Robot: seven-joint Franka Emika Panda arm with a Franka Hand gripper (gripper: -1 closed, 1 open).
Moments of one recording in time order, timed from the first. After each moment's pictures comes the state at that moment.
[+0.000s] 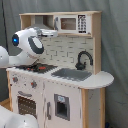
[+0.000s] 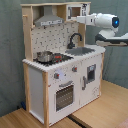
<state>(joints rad) -0.83 -0.88 0.93 -2.25 -0.06 3.26 -1.62</state>
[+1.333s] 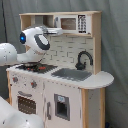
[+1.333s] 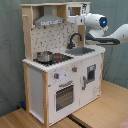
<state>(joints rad) -1.14 -0.84 1.14 -2.03 -0.06 3.26 -1.59</state>
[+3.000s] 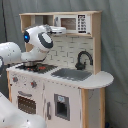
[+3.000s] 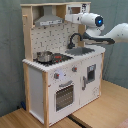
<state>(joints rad) -1.27 -0.84 1.21 -1.94 -0.05 3.25 -1.52</state>
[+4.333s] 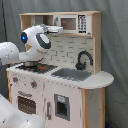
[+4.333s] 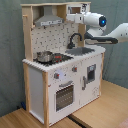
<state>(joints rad) -1.19 -0.82 1.17 -1.99 -0.05 3.30 -1.54</state>
